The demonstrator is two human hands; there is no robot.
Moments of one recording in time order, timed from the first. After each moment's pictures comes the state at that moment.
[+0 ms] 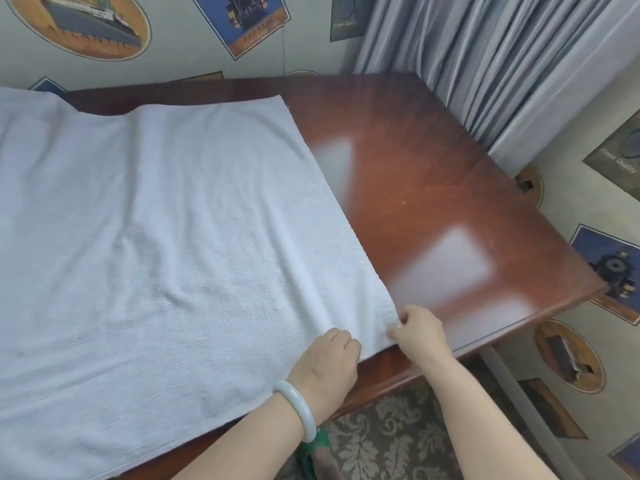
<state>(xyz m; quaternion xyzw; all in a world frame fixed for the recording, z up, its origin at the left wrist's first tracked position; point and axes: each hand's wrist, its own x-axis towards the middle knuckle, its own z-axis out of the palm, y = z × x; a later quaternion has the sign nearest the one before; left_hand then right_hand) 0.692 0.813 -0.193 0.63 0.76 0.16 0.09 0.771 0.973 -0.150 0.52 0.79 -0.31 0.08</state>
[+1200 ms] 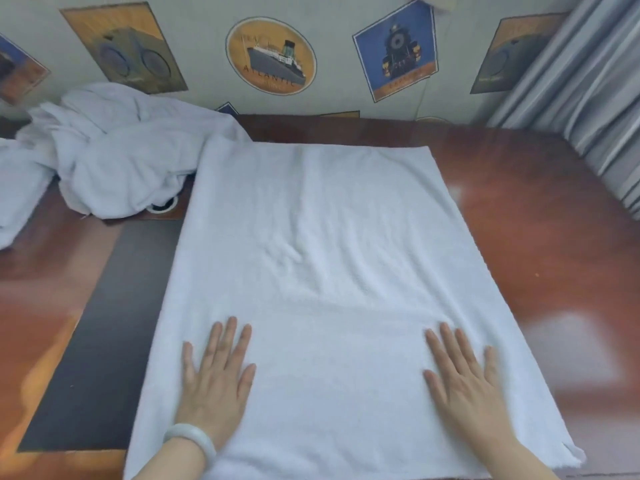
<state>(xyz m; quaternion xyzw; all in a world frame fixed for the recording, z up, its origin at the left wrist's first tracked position) 0.574 0.552 -0.214 0.19 0.98 0.02 0.02 0.722 0.937 -0.222 0.18 0.98 -0.03 0.05</state>
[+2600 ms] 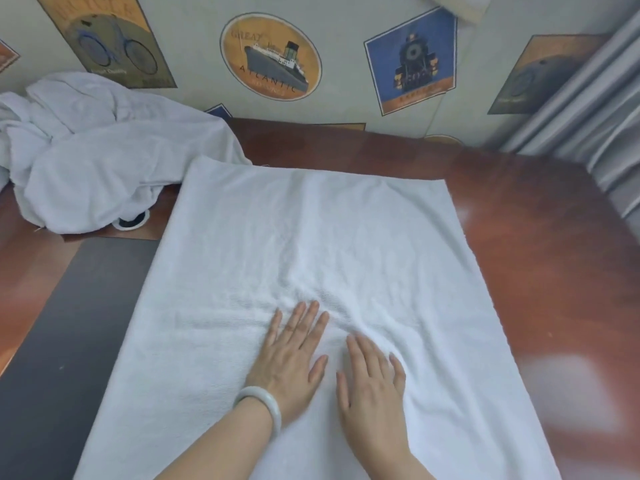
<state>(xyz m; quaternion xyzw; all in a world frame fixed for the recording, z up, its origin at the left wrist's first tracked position) 0.495 0.716 -0.216 0.34 0.94 0.06 0.03 0.593 0.857 -0.212 0.12 0.98 -0.12 -0.07</state>
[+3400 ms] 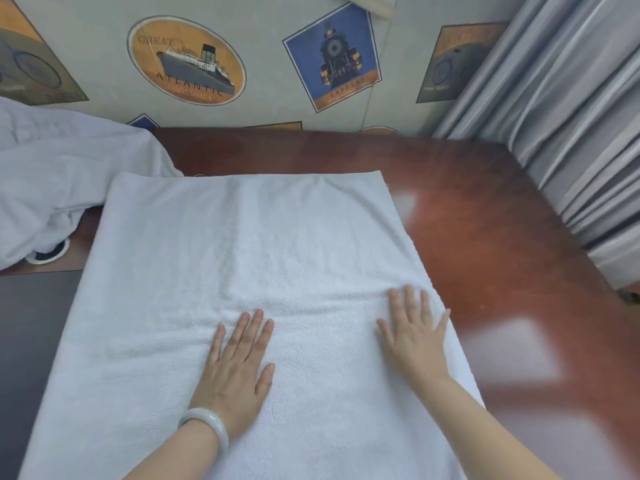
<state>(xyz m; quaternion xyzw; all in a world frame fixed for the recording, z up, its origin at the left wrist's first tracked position) 0.496 0.716 -0.219 0.35 0.93 0.04 0.03 0.585 1.024 -0.205 0.26 0.96 -0.05 0.02</state>
